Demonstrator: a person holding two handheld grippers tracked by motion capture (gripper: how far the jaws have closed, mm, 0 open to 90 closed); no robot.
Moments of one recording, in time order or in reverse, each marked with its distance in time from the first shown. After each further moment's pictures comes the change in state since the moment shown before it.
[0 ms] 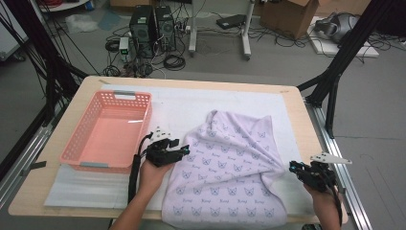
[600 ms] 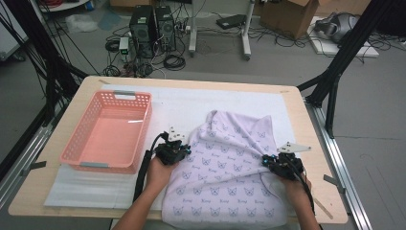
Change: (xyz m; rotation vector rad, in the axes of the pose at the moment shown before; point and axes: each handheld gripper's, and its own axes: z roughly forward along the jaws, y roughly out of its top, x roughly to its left) left arm -0.014 -0.003 0.017 0.154 0.027 0.137; right arm 0.041 0.023 0.061 0.058 0.084 -0.138
